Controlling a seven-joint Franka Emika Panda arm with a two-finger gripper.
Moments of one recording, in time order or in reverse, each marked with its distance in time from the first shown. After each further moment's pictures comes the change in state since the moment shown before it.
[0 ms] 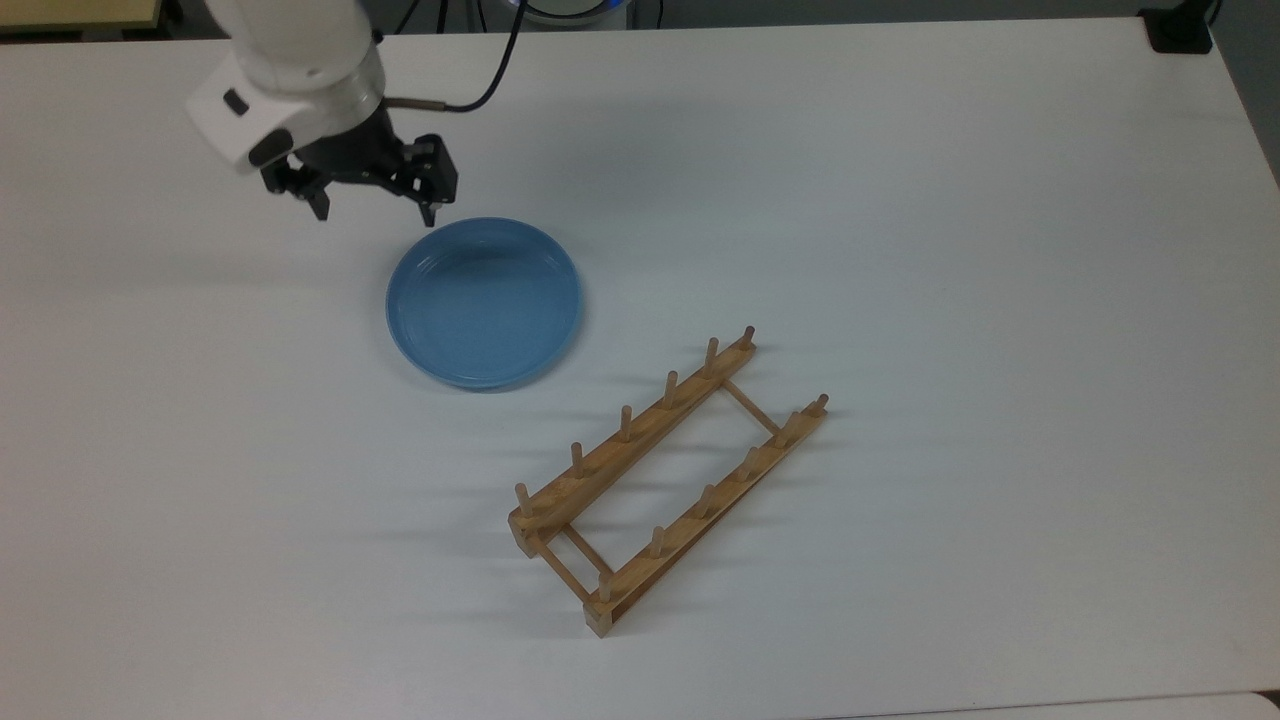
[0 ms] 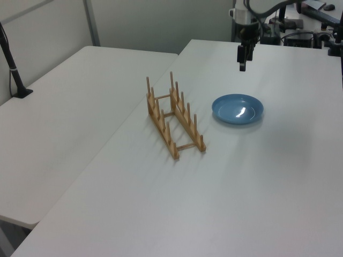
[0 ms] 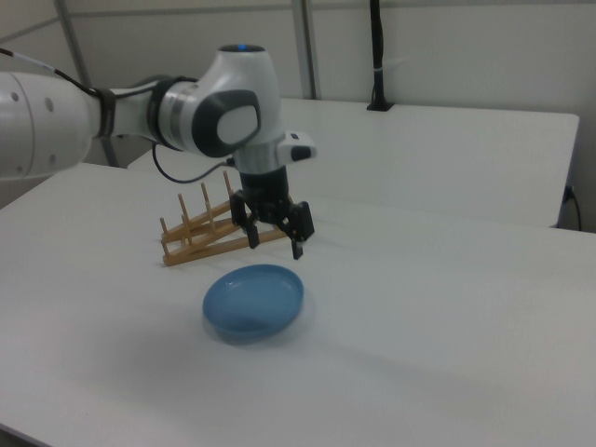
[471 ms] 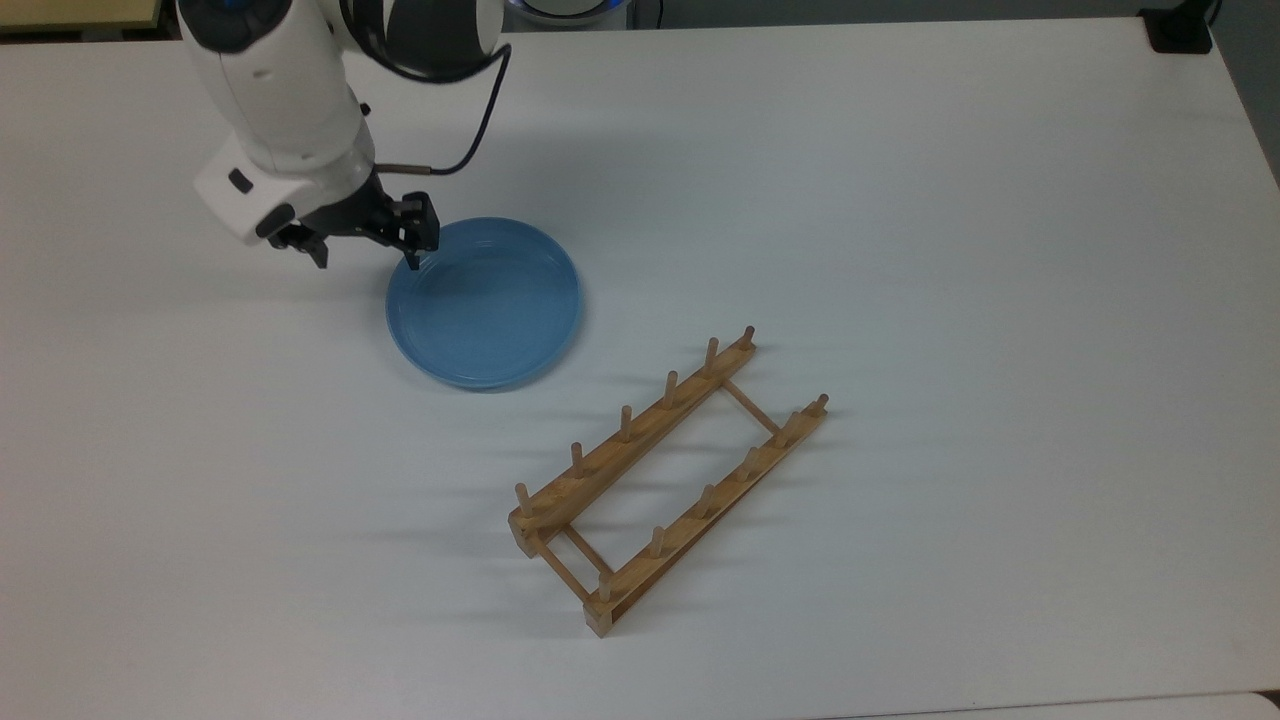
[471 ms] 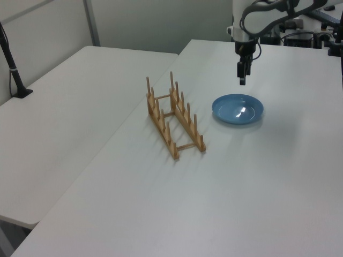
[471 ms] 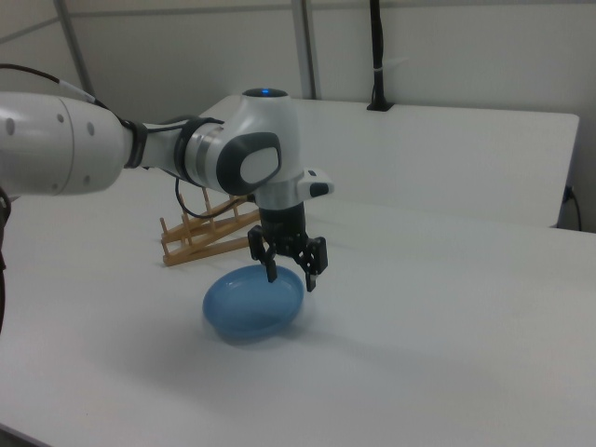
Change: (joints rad) arm -0.002 0.092 -0.027 -0.036 -0.001 0.100 -0.059
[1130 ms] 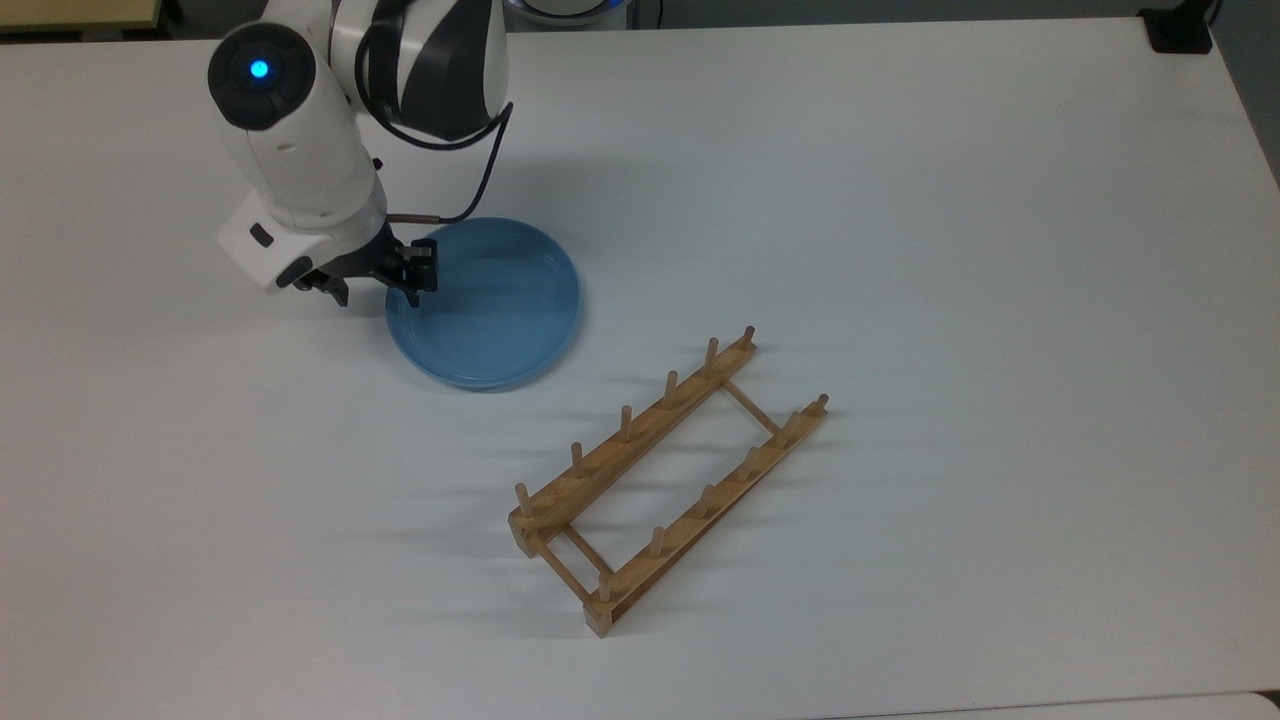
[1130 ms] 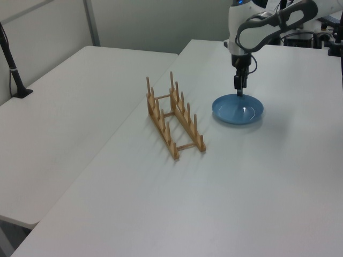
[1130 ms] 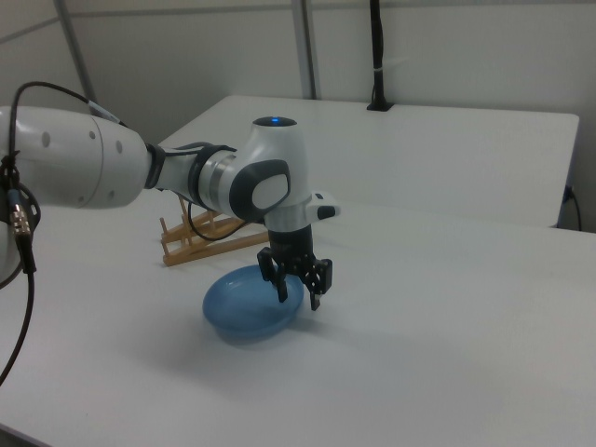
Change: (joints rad) arm 0.001 0.089 0.000 -0.001 0.000 0.084 -0.001
